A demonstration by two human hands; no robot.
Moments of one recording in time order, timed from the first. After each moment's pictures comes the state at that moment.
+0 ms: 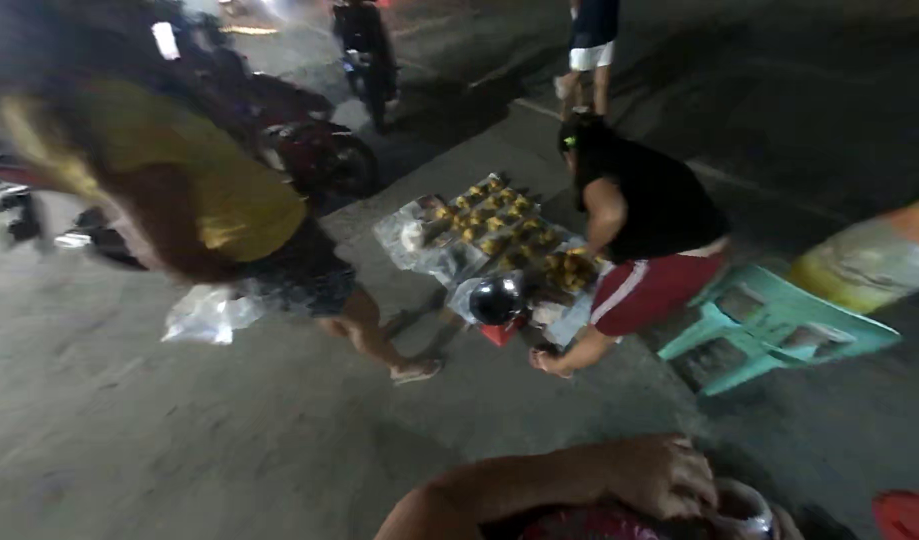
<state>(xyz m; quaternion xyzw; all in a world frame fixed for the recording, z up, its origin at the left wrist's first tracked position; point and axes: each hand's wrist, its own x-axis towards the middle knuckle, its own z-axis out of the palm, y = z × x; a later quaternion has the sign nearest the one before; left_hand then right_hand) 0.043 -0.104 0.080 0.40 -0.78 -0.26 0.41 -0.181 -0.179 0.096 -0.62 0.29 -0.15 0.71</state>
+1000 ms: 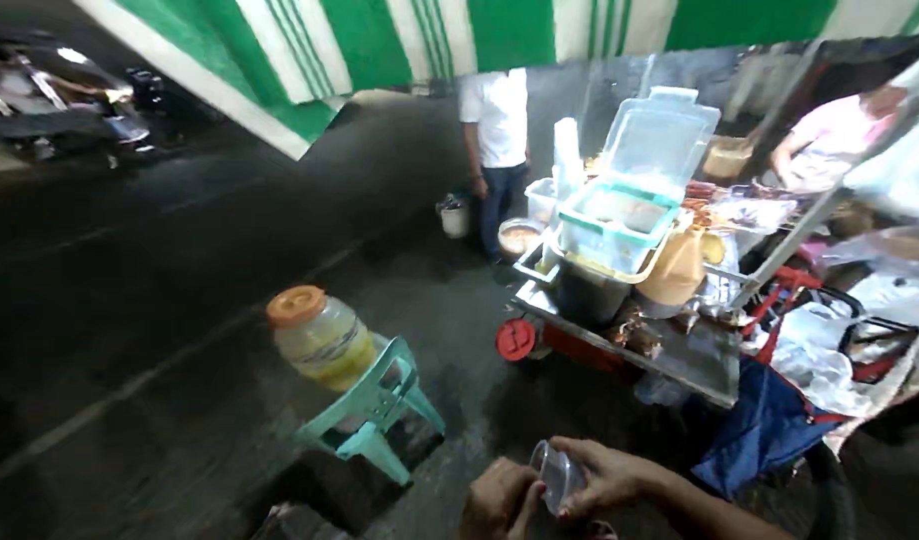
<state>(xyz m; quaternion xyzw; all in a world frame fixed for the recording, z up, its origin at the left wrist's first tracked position) -0.034 -0.371 0.118 0.02 -0.88 -0.37 0.29 -0.230 -0.227 0.122 -0.52 0.59 -0.37 0.49</state>
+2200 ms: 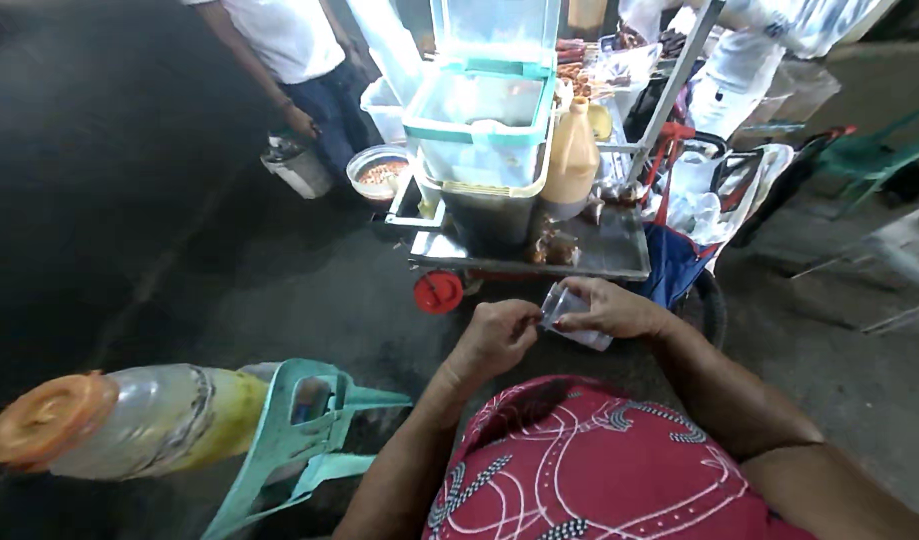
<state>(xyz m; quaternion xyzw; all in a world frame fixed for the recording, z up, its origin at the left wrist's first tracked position) -0.255 -0.412 0.145 -0.23 -0.86 -0.44 0.09 -0.337 -0.184 0.157 -0.26 0.73 -0.54 0.34</state>
